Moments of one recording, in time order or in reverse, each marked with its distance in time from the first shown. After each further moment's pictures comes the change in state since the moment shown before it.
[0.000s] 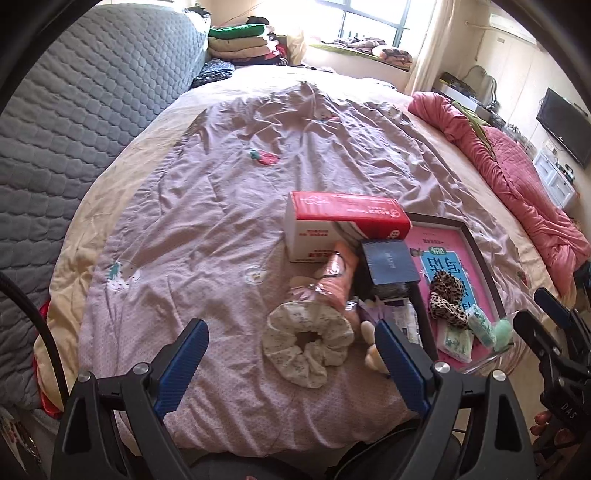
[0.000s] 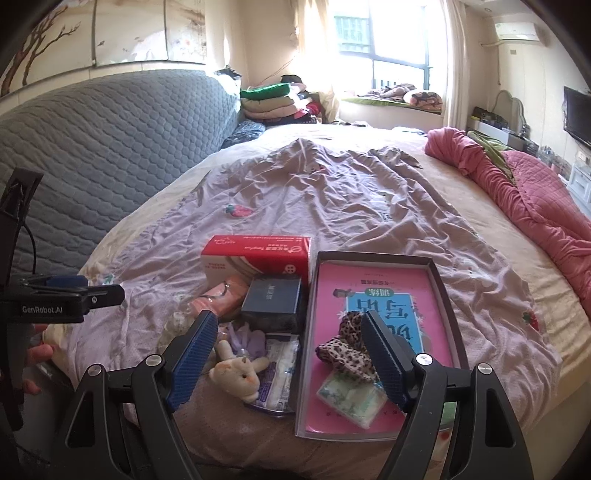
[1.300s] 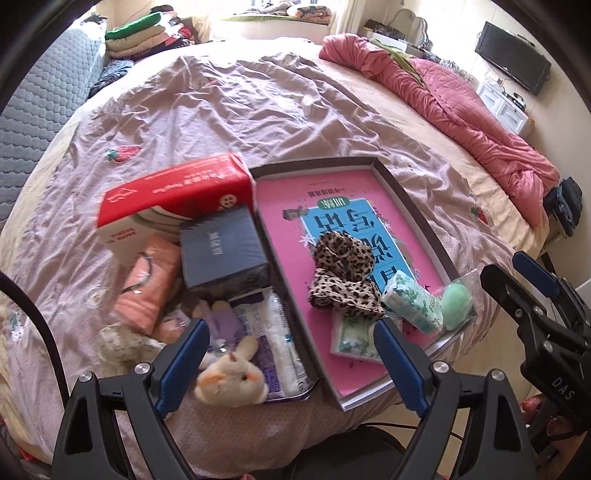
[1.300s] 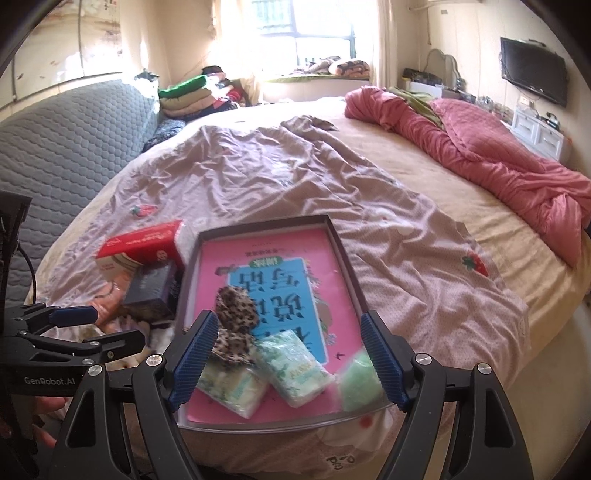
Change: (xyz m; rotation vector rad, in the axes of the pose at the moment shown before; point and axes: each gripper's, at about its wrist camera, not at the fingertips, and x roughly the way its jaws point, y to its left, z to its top) left arm 0.077 -0.171 -0.004 0.235 0.127 -0.159; right arm 0.005 -0.125 -0.031 0.202 0.046 -0.191
